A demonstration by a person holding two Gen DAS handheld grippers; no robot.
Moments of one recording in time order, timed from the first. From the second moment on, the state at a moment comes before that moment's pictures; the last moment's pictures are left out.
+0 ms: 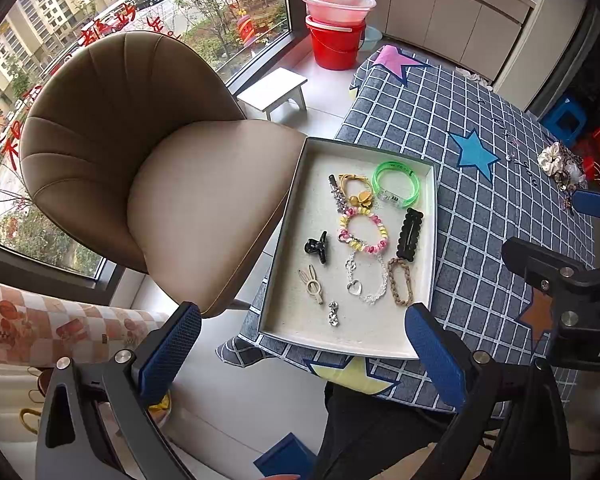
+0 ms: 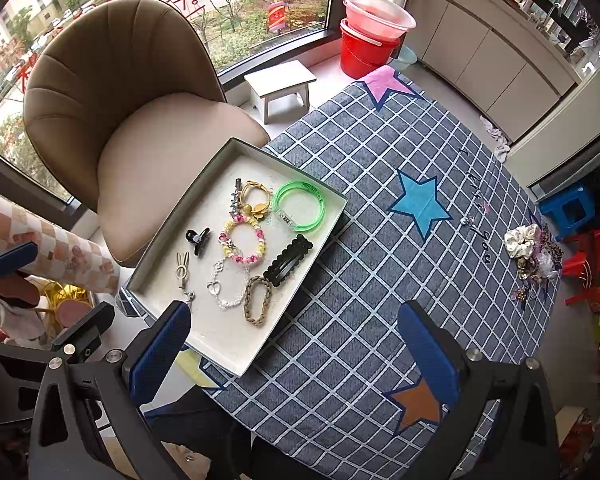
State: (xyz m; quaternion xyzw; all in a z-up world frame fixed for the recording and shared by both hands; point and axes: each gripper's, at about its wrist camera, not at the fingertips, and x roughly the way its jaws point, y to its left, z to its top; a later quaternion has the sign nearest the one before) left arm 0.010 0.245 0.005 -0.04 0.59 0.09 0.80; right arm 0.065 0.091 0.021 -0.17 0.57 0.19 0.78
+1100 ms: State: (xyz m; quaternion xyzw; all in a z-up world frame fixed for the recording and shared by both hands) left arm 0.008 0.247 0.005 -0.03 0.59 0.10 0.80; right arm 0.063 0.093 0.019 -0.16 0.57 0.19 0.78
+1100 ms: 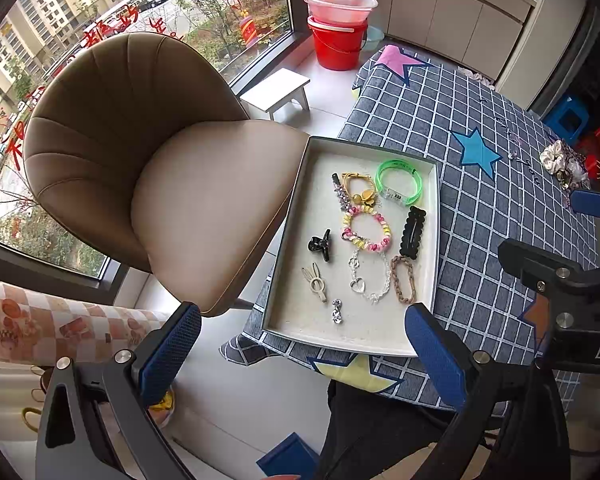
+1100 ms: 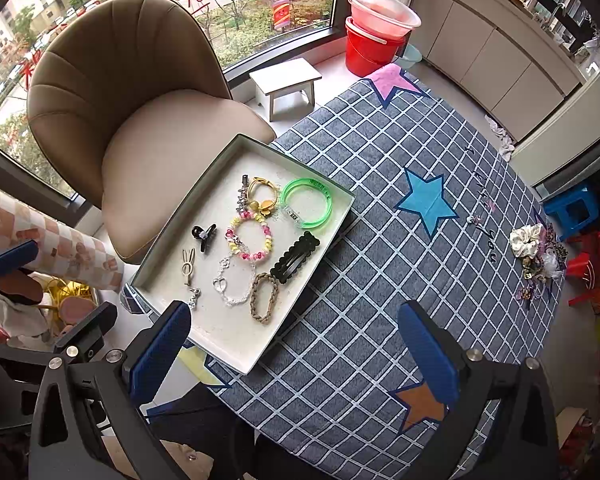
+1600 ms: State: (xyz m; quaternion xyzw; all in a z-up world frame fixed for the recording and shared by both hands) left arm 0.007 0.246 0.005 -0.03 0.59 0.10 0.80; right arm 0.063 0.093 0.019 -0.16 0.57 0.18 0.78
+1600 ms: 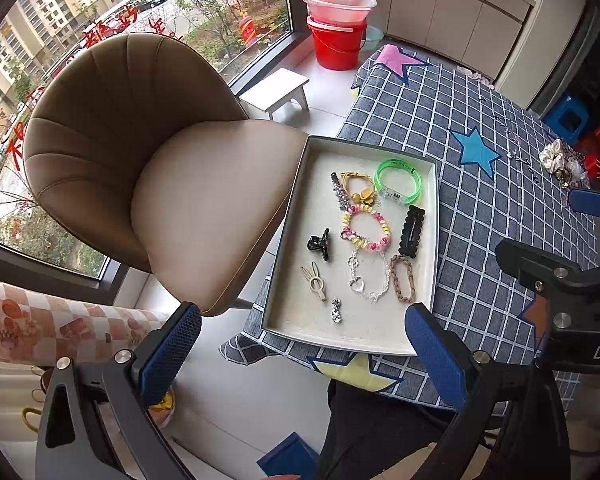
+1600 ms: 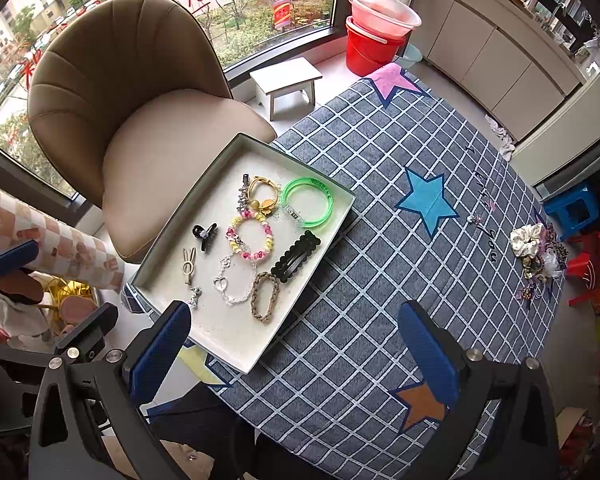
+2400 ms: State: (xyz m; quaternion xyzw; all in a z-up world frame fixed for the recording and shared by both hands) left arm 0.006 0.245 0.006 -0.03 0.59 0.10 0.80; right arm 0.064 0.093 0.019 -0.16 0.57 0.18 0.78
